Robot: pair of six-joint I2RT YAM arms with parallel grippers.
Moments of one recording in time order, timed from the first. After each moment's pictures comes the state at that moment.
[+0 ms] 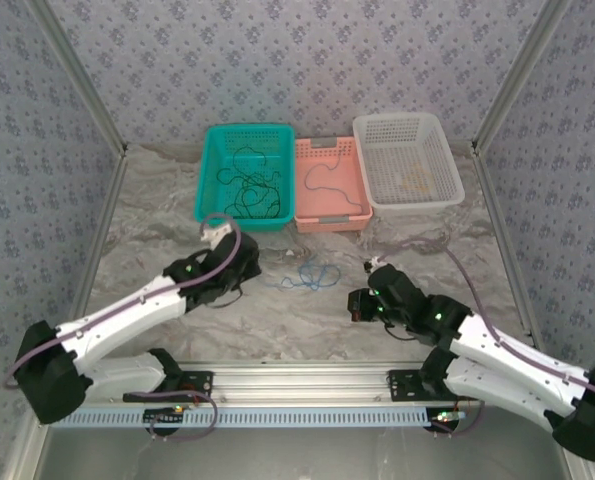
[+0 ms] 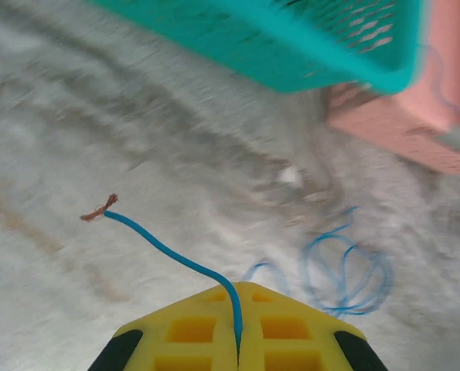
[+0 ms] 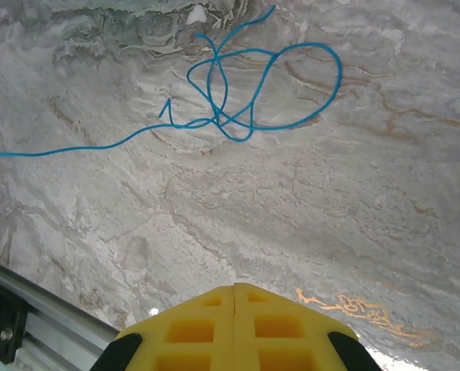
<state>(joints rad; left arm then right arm) -0.83 1.17 0.88 -0.55 -0.33 -1.06 0.90 0.79 0.58 -0.58 0.06 0.82</state>
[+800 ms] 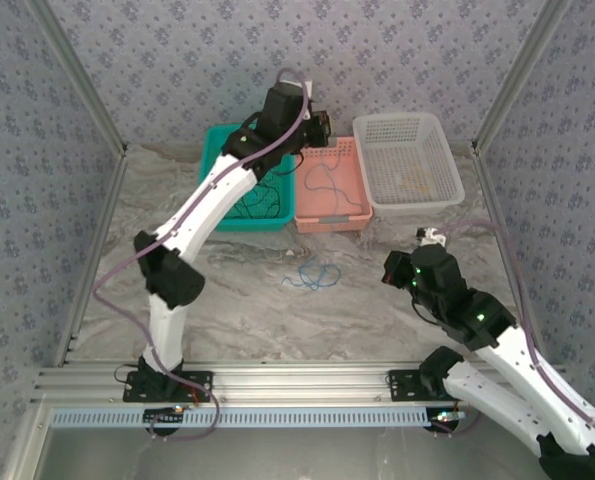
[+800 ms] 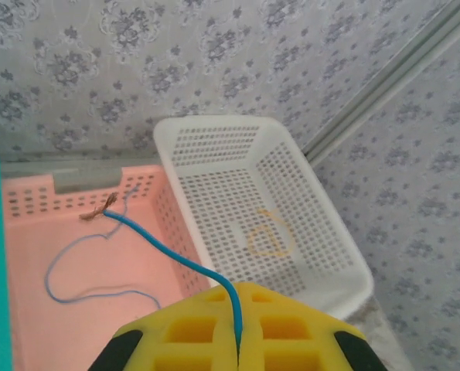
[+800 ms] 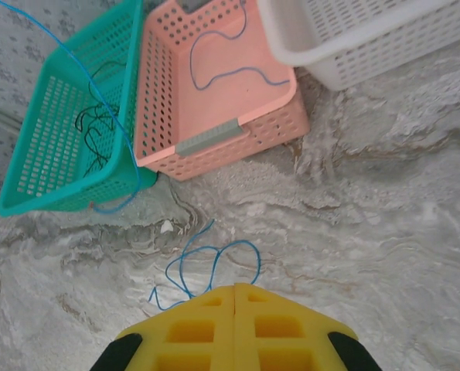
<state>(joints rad) -0.67 2.11 2.38 -0.67 -0.01 -0.52 0.65 0.62 0.78 -0.72 0.27 0.78</state>
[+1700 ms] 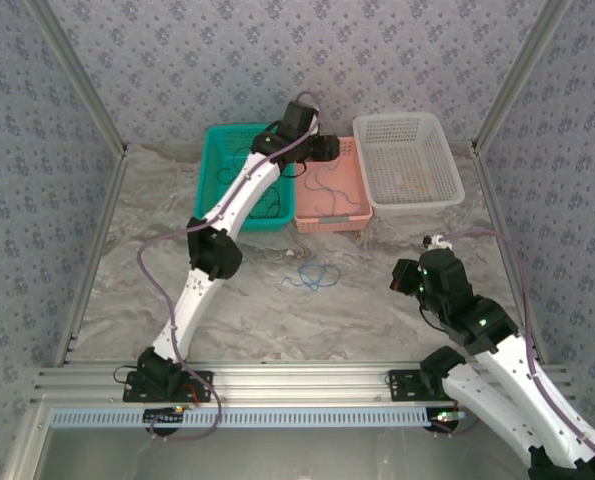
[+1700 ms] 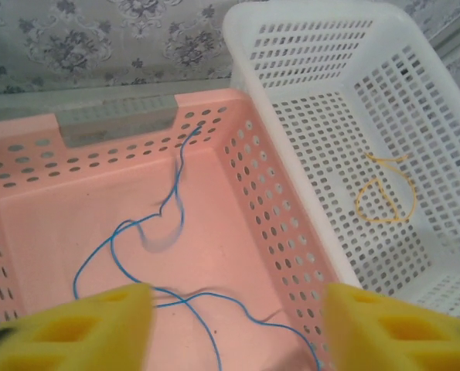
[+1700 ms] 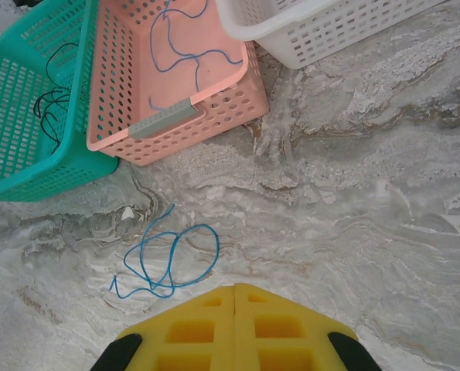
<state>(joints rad) -0.59 2.62 2.84 -0.85 0.12 -0.42 0.53 0.59 0.71 -0.76 0.18 0.72</state>
